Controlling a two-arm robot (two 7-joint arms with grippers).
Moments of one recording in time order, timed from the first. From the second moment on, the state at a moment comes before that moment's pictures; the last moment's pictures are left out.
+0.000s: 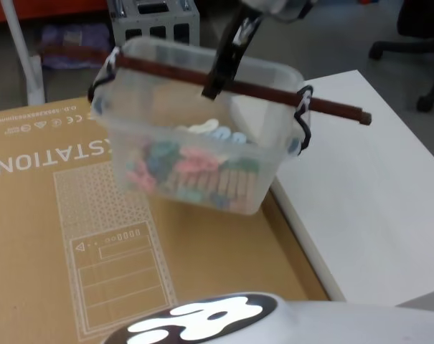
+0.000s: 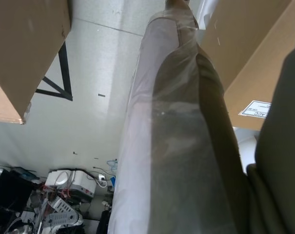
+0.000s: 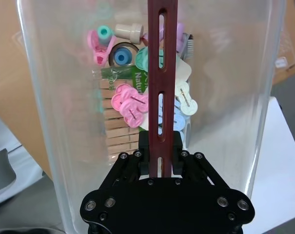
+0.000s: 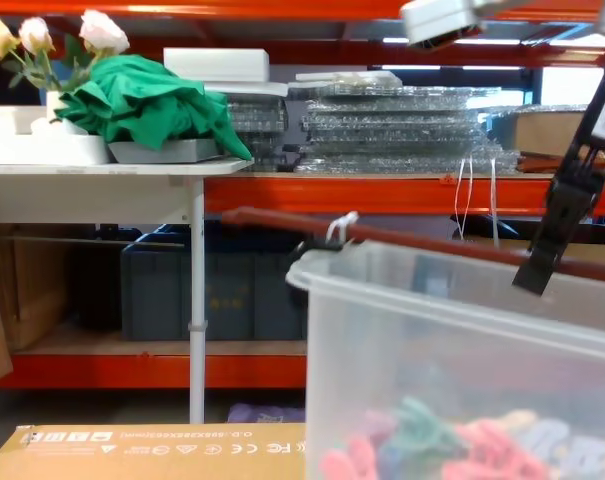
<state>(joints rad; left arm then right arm) -1.47 0.97 1.56 -0.90 0.05 0.15 -1.47 1.43 0.64 -1.31 -1.38 -0.11 -0.38 1.35</state>
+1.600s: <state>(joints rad) -1.47 0.97 1.56 -0.90 0.05 0.15 -1.47 1.47 0.70 -1.22 -1.06 -0.19 -0.19 1.42</state>
